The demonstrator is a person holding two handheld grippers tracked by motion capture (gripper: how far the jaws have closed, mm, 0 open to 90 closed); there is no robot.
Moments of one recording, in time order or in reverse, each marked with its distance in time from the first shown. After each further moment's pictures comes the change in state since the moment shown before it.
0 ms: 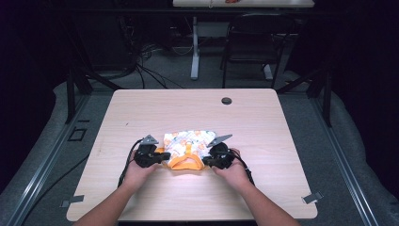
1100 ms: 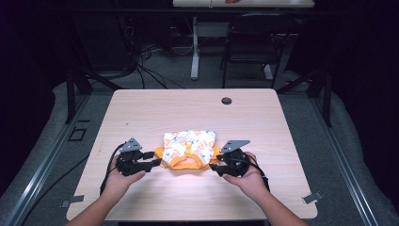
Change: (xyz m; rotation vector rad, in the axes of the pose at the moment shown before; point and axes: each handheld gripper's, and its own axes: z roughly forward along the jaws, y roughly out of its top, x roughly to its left) left arm -0.019 -0.012 -0.070 -0.084 0.055 0.047; right arm 0.020 -0.017 -0.068 -0.090 -0.052 -0.068
